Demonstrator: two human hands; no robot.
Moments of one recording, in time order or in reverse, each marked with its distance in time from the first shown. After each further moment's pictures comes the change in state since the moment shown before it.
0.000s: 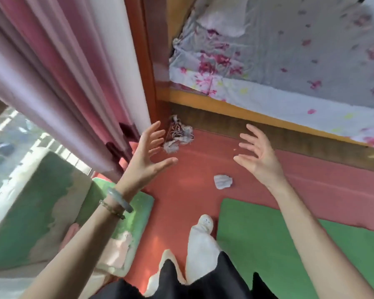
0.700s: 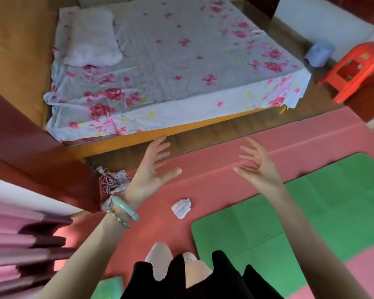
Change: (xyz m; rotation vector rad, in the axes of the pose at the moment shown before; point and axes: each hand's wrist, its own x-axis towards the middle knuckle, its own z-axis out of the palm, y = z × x) left_hand 0.252 0.073 0.257 0.005 -0.564 0.140; right_hand 0.071 0.078 -0.239 0.026 0.545 0.173
